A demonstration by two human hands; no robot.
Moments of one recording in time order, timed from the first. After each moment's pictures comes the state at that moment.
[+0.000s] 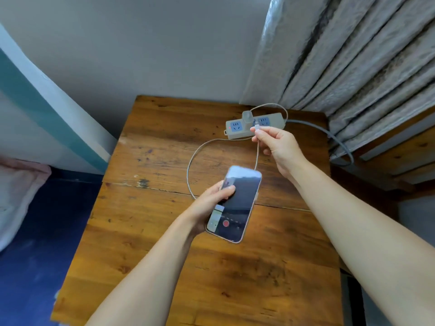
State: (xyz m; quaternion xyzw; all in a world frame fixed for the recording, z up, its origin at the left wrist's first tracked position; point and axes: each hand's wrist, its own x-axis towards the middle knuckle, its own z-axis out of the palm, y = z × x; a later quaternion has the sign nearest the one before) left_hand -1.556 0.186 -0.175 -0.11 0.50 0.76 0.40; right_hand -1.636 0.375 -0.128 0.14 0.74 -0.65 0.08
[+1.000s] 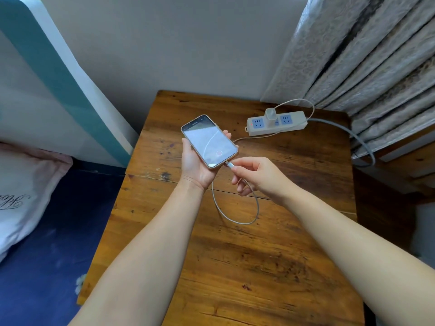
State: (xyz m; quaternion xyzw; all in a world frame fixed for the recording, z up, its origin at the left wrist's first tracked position) left_hand -1.628 0.134 -0.161 -0.21 0.23 0.94 0.17; right_hand -1.583 0.291 -0.122 0.02 0.71 -0.64 0.29
